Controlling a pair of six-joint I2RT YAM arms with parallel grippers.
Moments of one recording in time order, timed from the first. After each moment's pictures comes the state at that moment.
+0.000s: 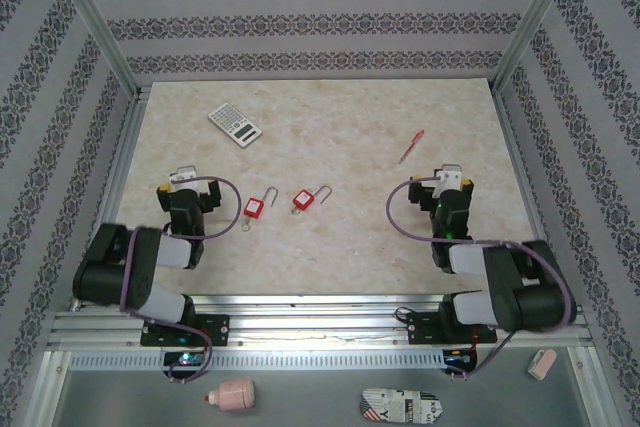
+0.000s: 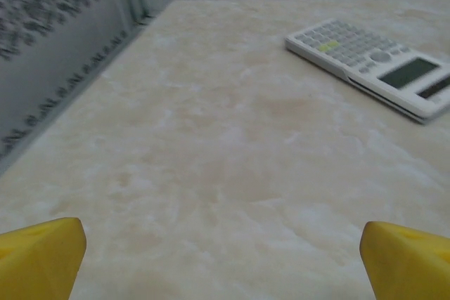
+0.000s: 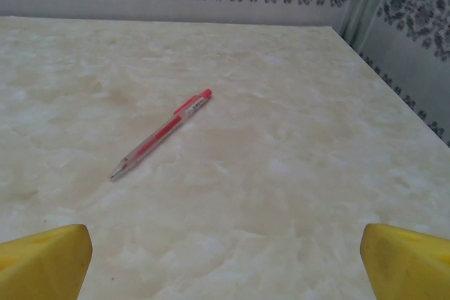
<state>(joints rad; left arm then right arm) -0.04 1.54 0.22 0.98 -0.33 -0.03 0.10 1.41 0.18 0.95 0.23 0.00</state>
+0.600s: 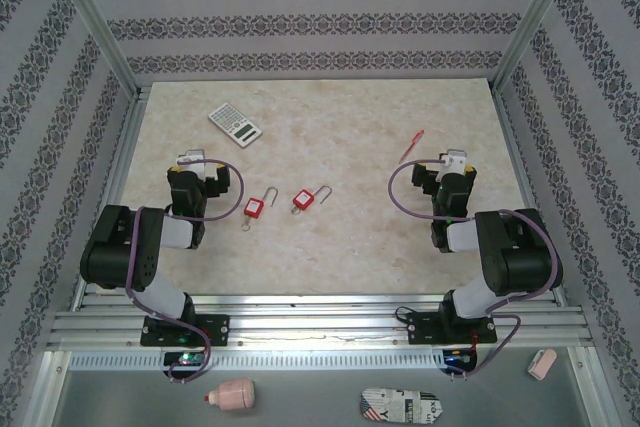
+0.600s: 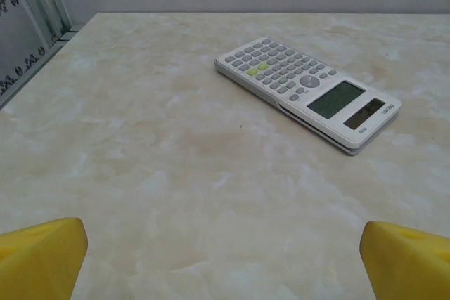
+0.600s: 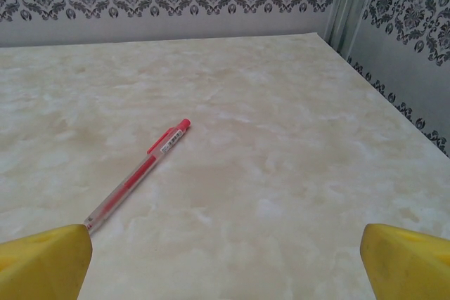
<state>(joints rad) -0.01 1.60 0.38 0.89 -0.16 -0.03 0.04 1.55 0.33 0.97 0.22 0.05</state>
